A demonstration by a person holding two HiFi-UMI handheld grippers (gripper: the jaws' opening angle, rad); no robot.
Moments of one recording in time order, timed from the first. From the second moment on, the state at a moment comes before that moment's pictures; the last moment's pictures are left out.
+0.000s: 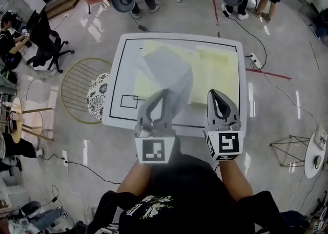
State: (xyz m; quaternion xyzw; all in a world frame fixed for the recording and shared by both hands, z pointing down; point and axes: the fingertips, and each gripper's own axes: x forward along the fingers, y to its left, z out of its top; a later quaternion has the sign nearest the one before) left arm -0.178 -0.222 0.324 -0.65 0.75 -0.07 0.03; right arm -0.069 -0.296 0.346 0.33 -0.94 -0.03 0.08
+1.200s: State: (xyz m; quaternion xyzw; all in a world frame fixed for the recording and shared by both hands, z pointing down) left arm -0.235 -0.332 0.373 -0.74 0.67 -0.10 -0.02; right arm -0.125 -0.385 0.392 0.40 -0.90 0.00 0.14
